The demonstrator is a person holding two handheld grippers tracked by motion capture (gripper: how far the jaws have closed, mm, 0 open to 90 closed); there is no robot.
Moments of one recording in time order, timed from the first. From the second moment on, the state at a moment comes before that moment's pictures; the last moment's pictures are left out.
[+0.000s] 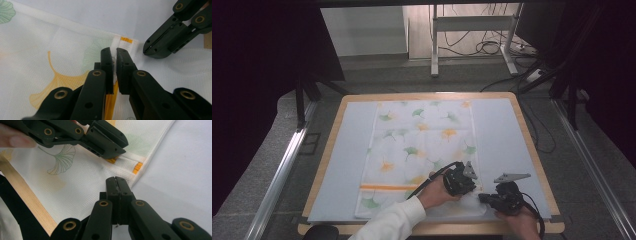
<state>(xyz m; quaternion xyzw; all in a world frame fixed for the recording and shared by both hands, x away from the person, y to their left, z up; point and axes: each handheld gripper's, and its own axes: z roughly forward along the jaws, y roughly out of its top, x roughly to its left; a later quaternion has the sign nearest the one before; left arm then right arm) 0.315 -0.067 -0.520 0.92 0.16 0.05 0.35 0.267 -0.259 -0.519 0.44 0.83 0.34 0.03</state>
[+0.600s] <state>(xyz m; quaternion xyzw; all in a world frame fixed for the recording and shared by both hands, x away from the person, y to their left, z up) 0.312 -0.063 -0.520 0.92 0.16 0.04 0.35 0.266 -0.259 -0.519 0.43 0.83 0.34 0.03</state>
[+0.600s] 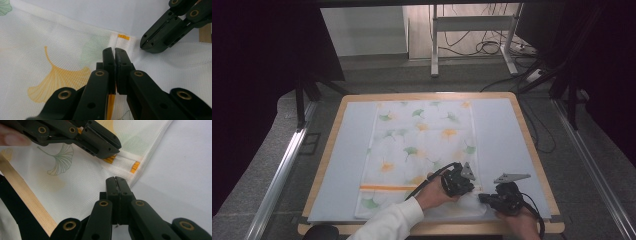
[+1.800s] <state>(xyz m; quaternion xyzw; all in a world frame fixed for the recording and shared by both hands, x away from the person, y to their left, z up) 0.312 -0.060 -0.521 0.92 0.17 0.04 0.35 0.270 -0.257 -0.514 0.45 0.82 0.35 0.05</state>
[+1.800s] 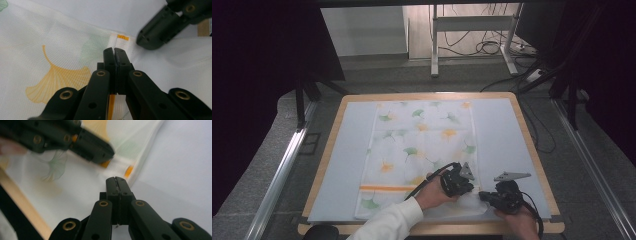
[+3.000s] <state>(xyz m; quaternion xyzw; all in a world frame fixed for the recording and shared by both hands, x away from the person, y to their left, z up) 0.307 -0.057 -0.519 0.93 0.16 0.06 0.33 0.287 -0.248 -0.516 0.49 0.81 0.33 0.04</state>
